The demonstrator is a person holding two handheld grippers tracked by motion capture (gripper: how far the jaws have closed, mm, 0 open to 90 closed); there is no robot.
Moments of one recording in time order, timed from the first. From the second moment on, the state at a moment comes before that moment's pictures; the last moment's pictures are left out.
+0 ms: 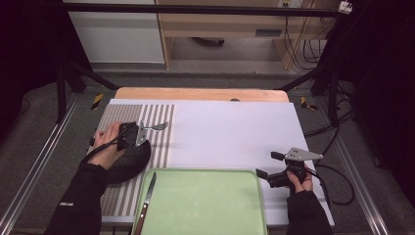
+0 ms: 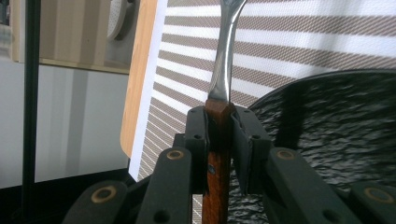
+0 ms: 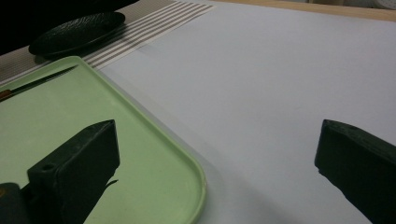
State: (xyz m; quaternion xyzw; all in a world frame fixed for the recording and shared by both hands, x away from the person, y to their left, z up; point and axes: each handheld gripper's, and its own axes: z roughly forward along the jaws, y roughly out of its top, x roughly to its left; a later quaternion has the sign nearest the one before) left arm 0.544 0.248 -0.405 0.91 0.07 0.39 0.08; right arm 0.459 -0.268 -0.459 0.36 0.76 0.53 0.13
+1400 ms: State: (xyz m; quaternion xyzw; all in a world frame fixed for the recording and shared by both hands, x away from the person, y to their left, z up) left arm 0.452 0.205 -0.369 0.90 0.18 0.35 0.16; right arm 0.458 -0.269 -0.458 0.36 0.76 0.53 0.13
